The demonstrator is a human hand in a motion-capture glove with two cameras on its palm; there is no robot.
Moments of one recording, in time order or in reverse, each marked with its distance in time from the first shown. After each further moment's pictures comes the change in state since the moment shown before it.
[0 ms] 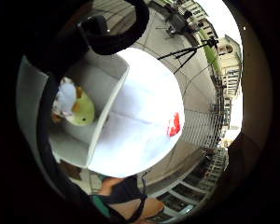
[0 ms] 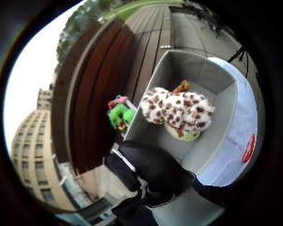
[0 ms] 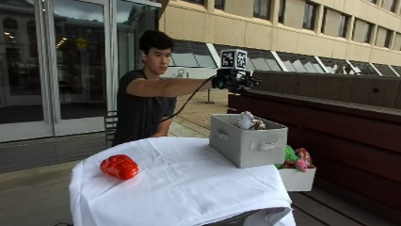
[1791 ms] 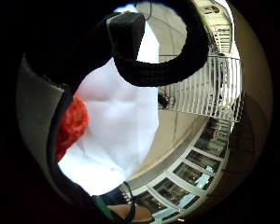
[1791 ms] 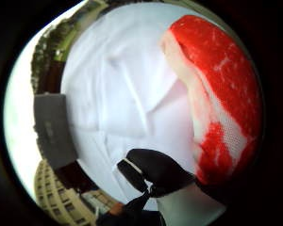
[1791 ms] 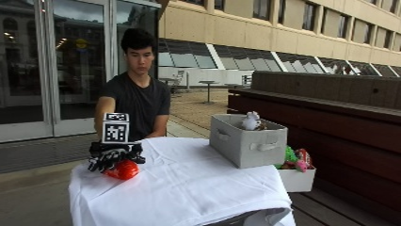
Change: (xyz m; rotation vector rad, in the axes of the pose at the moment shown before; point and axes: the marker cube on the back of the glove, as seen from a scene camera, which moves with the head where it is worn) arm 0.443 0.181 0.279 -0.223 -0.017 0.457
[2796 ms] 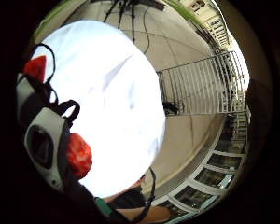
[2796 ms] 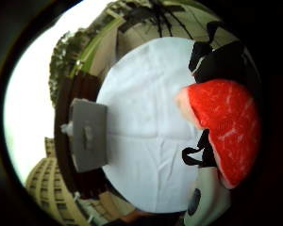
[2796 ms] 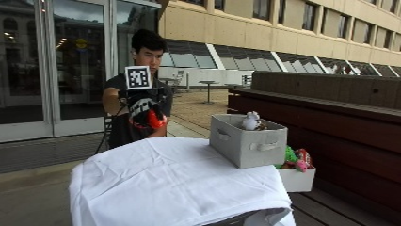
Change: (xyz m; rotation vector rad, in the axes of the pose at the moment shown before) arm -0.073 0.023 -0.150 0.345 -0.176 0.044
